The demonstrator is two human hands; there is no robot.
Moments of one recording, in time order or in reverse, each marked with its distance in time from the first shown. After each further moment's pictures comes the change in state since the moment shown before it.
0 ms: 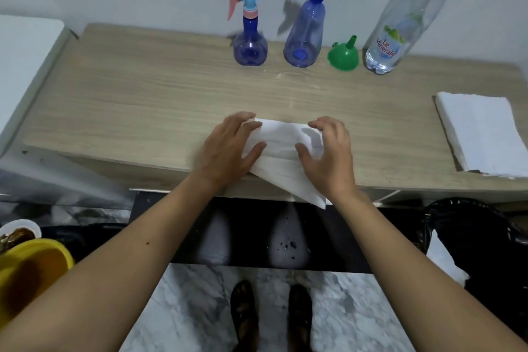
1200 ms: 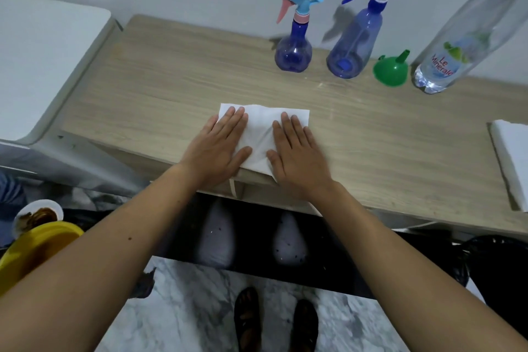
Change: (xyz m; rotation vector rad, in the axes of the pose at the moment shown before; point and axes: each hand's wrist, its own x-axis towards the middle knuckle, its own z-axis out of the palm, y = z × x) left_hand -0.026 -0.097 -0.029 0.273 -0.387 -0.064; right_hand 0.030 -0.065 0.096 -0.387 -0.552 -0.248
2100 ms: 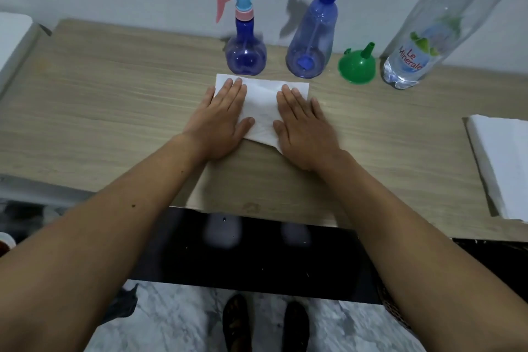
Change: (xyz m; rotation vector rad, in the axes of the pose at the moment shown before) left_hand 0.138 0.045 -0.005 -0.068 -0.091 -0.046; right_hand 0.051 0.117 -0.036 -0.018 -0.027 0.076
